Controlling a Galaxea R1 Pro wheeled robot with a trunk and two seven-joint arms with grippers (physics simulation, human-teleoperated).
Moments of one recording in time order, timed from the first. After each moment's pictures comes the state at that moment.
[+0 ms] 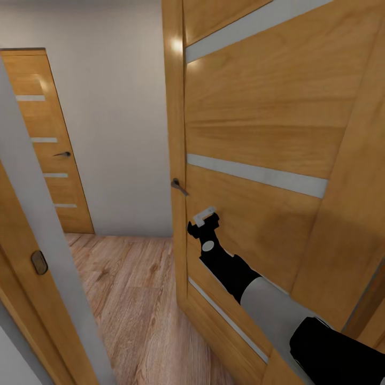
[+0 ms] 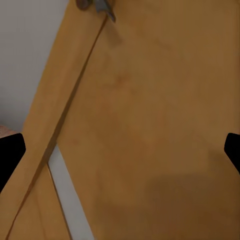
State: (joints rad) left arm 0.00 -0.01 0.01 -0.03 0.11 -0.05 0.00; right arm -0.97 0.17 0.68 -0.67 0.01 0.18 -0.38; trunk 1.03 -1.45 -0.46
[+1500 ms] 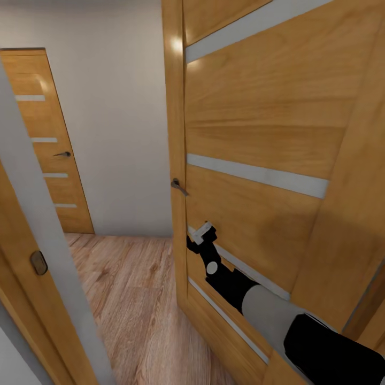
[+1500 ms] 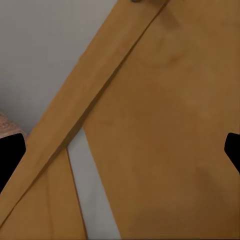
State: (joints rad) left arm 0.00 -0.01 0.01 -0.03 0.11 -0.05 0.00; right arm -0.97 0.17 0.86 -0.40 0.04 -0.14 -0.39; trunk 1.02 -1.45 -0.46
